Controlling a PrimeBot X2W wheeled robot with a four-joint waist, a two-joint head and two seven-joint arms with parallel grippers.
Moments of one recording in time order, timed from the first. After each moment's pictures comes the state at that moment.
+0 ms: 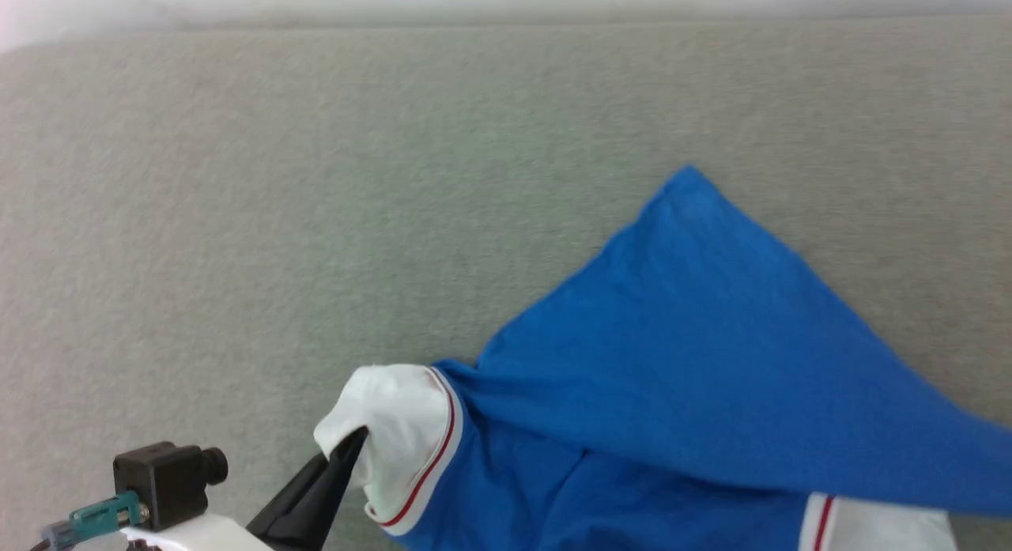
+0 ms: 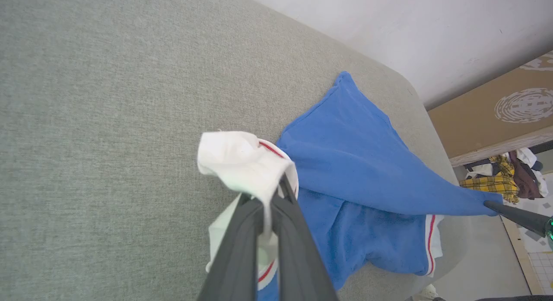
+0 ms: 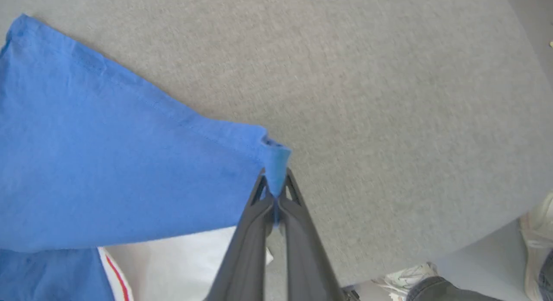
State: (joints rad) left arm 0.28 0.39 -0.17 -0.59 -0.77 0.10 0.36; right arm 0.21 -0.05 -0.66 -0.50 0.51 0.13 1.04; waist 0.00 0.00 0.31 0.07
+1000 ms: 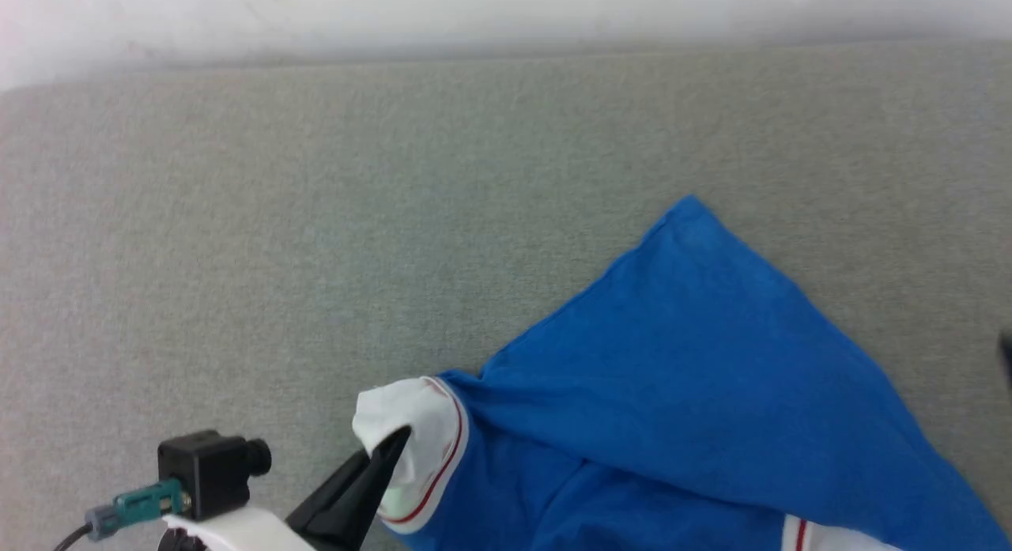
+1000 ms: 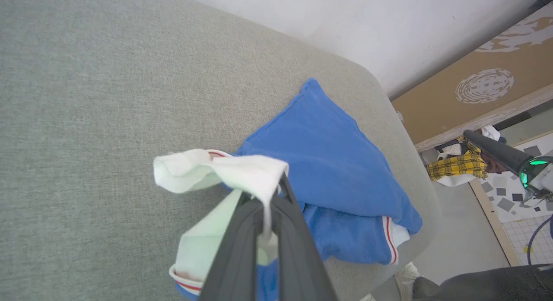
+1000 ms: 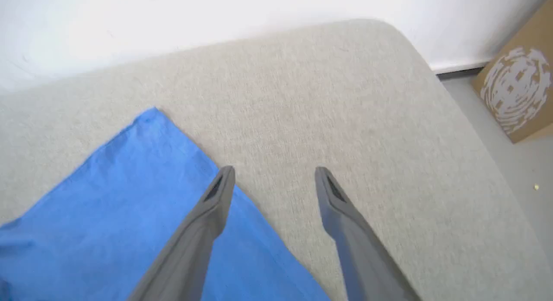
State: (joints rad) left arm 0.25 0.39 -0.25 -0.63 -0.75 0.12 0.41; right arm 0.12 -0.08 -0.44 -0.55 0.38 0.13 0.78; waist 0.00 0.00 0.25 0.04
